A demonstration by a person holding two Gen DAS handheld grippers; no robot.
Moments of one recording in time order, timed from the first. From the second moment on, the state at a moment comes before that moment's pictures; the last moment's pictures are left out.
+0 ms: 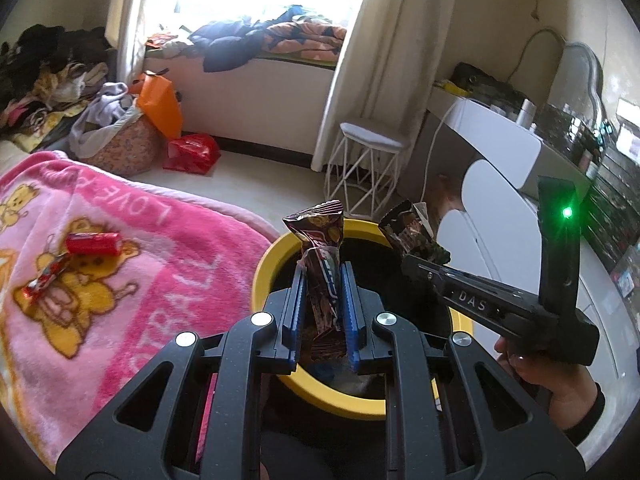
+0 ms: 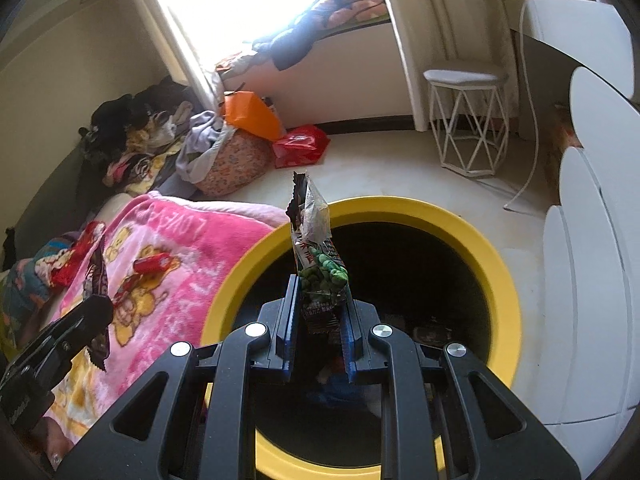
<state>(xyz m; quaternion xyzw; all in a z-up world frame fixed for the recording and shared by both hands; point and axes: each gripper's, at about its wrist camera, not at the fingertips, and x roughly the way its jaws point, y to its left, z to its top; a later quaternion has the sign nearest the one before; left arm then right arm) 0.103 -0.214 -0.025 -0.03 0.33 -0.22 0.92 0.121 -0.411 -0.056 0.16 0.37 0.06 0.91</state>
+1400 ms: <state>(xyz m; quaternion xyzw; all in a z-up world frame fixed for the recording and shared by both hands) 0.141 -0.258 -0.044 -0.02 0.33 -0.25 0.91 0.109 -0.454 -0.068 0.18 0.37 0.01 0.91</state>
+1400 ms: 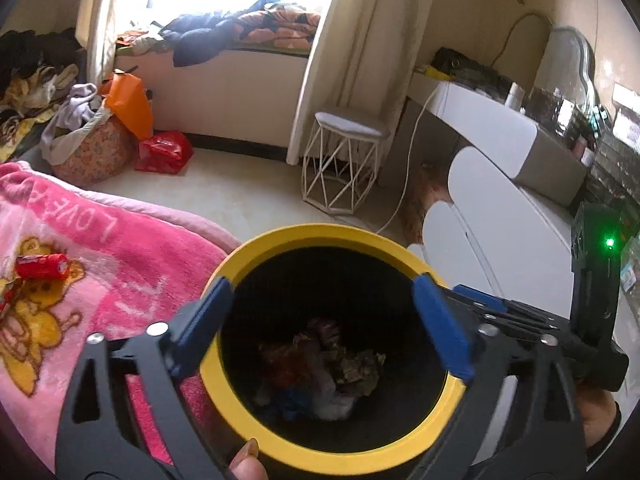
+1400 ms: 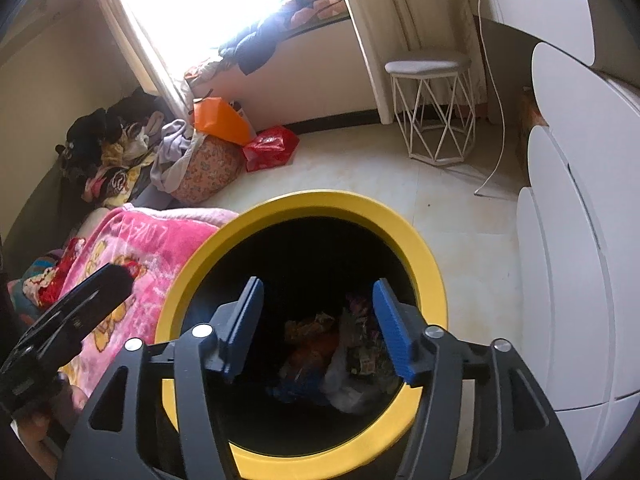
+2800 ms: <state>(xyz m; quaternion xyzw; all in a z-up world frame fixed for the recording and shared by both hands) 0.112 -0.081 -0.002 -0.08 0.24 -0.07 0.96 0.129 -0.306 -0.012 0.06 0.33 0.16 0.93</state>
